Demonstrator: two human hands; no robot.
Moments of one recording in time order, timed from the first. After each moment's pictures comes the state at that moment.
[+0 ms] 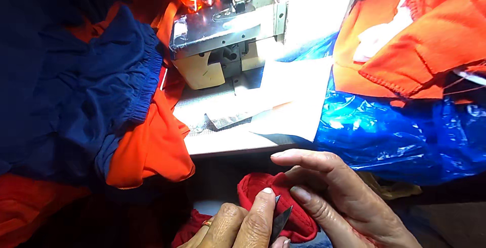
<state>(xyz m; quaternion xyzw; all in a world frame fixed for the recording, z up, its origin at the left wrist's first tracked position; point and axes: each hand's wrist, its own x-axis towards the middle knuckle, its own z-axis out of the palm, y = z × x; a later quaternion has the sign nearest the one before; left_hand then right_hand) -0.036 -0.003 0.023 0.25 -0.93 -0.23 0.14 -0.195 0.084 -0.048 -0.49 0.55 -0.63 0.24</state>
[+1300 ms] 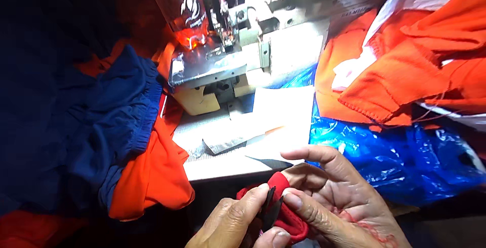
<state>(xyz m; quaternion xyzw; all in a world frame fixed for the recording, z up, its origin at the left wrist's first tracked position) -0.065 -0.017 0.001 0.22 -0.80 -0.46 0.32 -0.198 0.067 -0.029 -0.30 0.46 -0.77 0.33</state>
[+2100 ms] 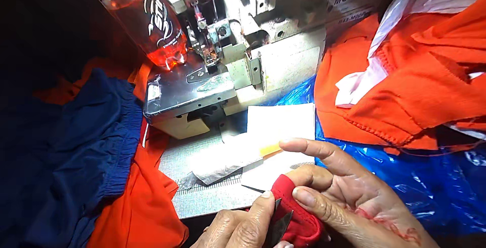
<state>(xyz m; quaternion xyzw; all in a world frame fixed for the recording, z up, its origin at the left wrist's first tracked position) -0.089 -0.049 0.013 0.19 -0.88 -0.36 0.23 -0.235 0.055 -0.037 -0.29 0.50 -0.74 0.36</state>
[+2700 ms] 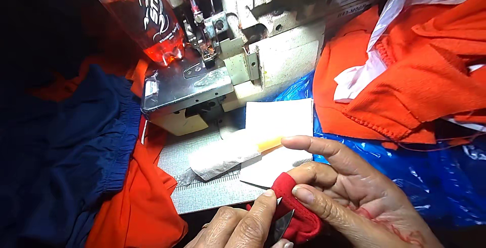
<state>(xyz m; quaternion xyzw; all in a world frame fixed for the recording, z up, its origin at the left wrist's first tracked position) -0.087 -0.050 0.018 0.19 -0.90 -0.35 0.19 -0.236 0.058 -0.041 -0.33 0.51 -0.73 0.31</state>
